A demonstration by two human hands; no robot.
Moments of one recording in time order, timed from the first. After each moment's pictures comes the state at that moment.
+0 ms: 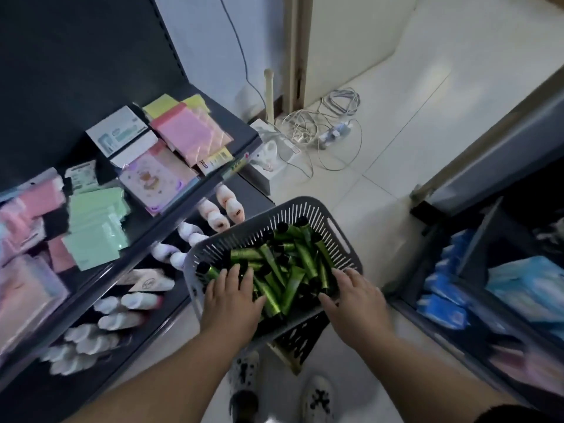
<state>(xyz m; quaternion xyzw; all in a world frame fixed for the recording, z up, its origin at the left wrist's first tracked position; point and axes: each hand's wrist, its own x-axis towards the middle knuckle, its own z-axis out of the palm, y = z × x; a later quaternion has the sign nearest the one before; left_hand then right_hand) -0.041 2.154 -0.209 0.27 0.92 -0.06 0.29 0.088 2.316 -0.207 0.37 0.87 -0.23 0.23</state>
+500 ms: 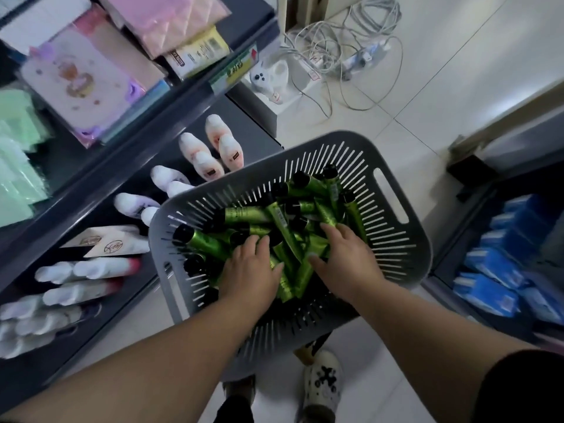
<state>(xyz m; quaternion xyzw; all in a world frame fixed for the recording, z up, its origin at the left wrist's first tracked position) -0.070 2.169 -0.372 0.25 0.91 0.04 0.34 0.008 2.315 -0.356 0.34 0.86 -0.26 0.28</state>
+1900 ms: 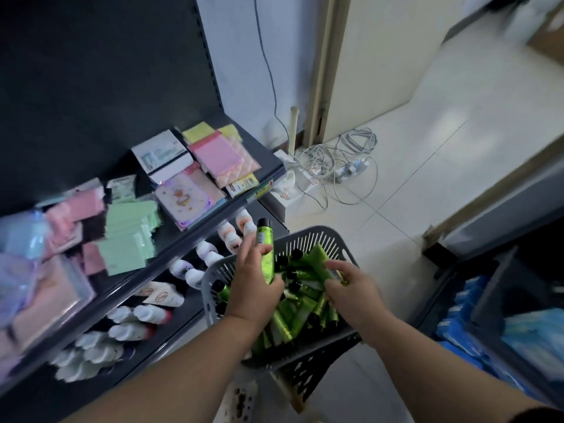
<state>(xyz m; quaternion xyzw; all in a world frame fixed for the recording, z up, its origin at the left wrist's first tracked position) -0.065 2.179 -0.166 0.19 0.89 0.38 0.16 0.031 2.322 -0.167 0.45 0.69 -0.56 0.07</state>
